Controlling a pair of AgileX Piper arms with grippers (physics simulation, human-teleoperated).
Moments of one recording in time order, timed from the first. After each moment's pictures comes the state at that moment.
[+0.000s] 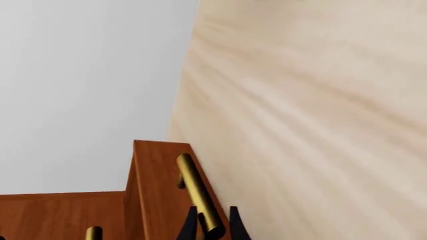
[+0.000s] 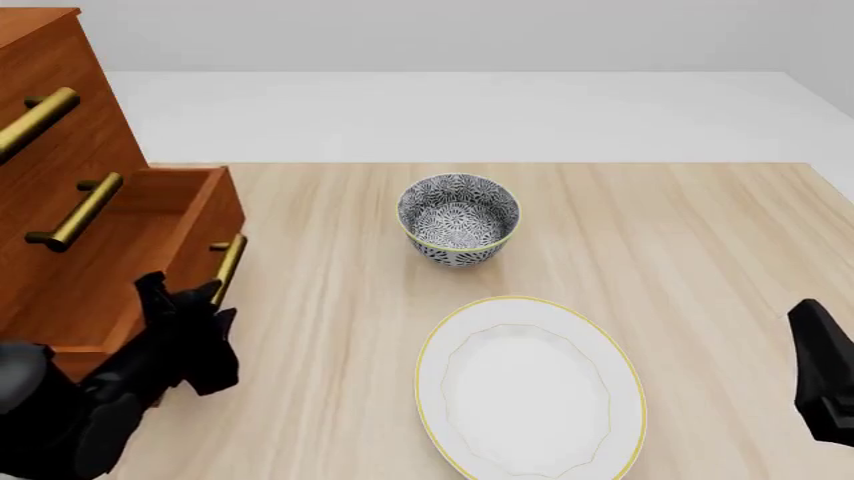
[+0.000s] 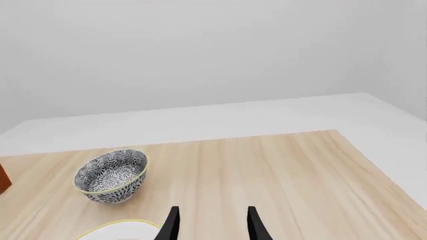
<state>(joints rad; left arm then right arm) -0.13 1.86 -0.21 -1.22 1.23 -0.03 0.00 -0.01 0.01 0.08</state>
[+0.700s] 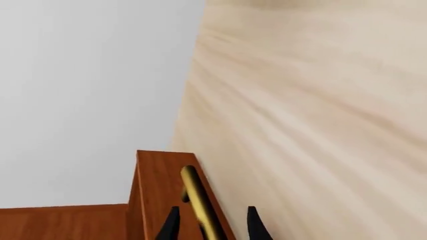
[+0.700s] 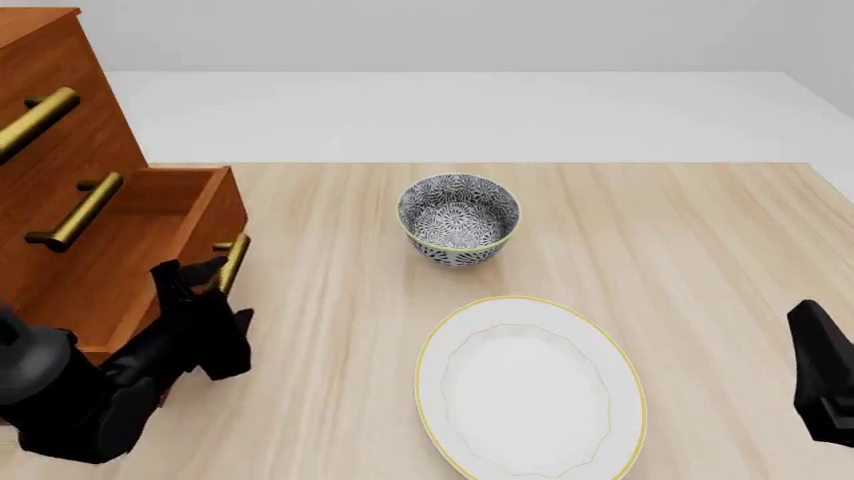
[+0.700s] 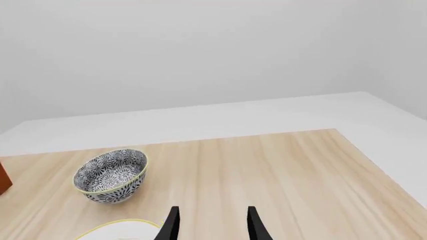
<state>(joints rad) -0.15 1.91 -0.28 -1.22 1.23 -0.03 0.00 0.00 0.00 0.09</state>
